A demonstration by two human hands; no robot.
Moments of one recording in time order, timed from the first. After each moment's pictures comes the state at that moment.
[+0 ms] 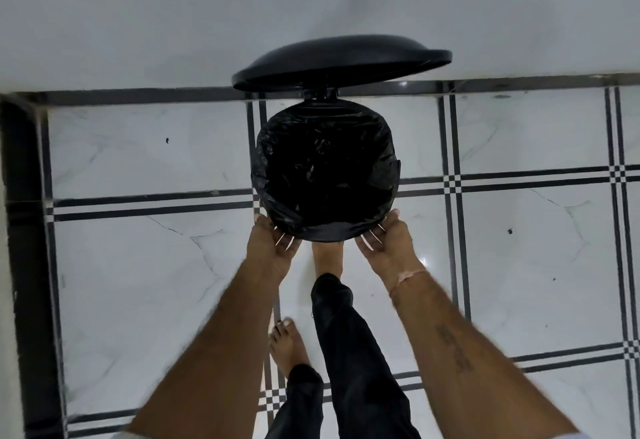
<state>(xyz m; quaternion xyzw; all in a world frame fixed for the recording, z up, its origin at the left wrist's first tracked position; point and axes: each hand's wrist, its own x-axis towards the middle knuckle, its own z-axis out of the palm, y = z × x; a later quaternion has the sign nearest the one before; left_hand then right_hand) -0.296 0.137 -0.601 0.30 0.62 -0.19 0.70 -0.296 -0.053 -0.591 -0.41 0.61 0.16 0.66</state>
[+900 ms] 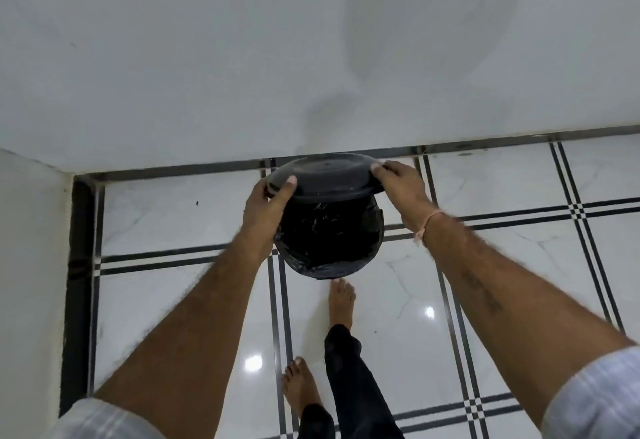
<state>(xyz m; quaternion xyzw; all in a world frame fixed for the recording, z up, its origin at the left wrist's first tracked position) -0.209 0.164 -0.440 0.68 0.28 -0.20 0.65 -0.175 -0.075 -0.440 -0.82 0.28 0.16 0.47</state>
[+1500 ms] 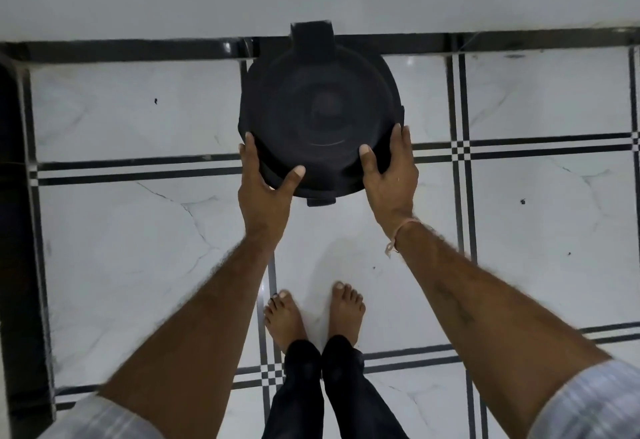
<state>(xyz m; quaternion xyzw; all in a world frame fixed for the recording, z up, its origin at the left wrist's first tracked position) -0.342 0.127 -0.643 0.81 0.25 -0.06 0.52 -0.317 -0.062 -0.631 -0.87 0.23 0.05 0.43</state>
